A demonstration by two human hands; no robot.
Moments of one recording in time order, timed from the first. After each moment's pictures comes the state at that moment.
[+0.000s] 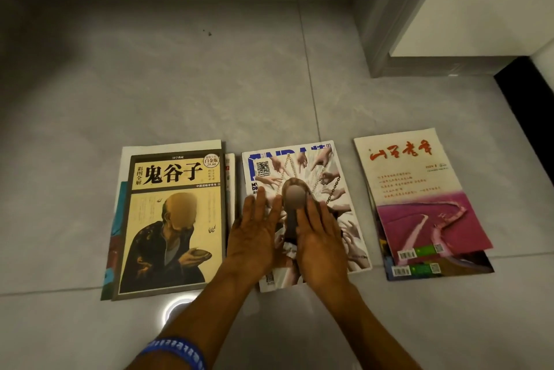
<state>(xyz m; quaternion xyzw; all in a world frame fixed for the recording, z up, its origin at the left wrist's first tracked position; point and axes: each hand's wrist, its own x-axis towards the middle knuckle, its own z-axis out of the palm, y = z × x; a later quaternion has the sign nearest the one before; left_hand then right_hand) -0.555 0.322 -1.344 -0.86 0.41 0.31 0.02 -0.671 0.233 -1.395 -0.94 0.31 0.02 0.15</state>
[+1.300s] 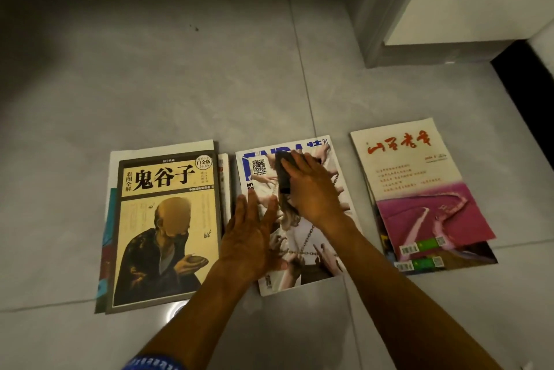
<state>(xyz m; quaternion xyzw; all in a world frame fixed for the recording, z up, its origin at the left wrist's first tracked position) -0.548 0.330 -1.347 -0.85 0.42 0.32 0.02 -0.595 0.166 -1.376 -0.95 0.26 0.02 0.16</state>
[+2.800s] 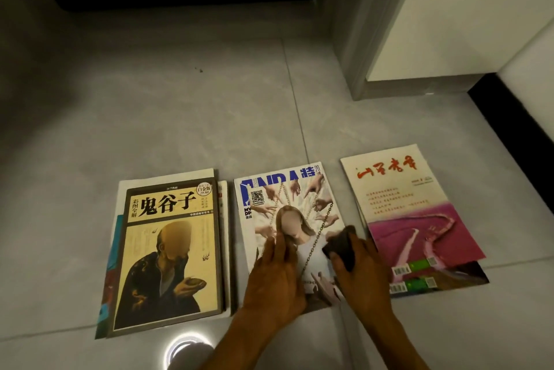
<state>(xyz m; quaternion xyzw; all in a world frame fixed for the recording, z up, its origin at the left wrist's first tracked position) -0.604 0.321 -1.338 -0.84 0.46 0.28 -0.05 -0.733 0.196 -1.388 -0.82 0.50 -0.07 0.27</state>
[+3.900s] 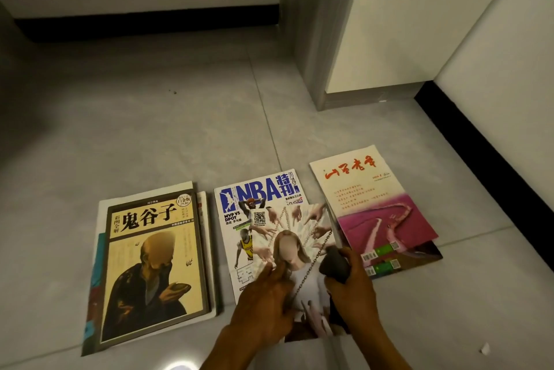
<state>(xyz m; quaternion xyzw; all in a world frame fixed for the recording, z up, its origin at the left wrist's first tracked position) -0.633 0.345 -1.324 -0.78 0.52 0.34 -0.10 -0.768 0.235 -1.328 -0.63 0.59 -0.12 0.49</state>
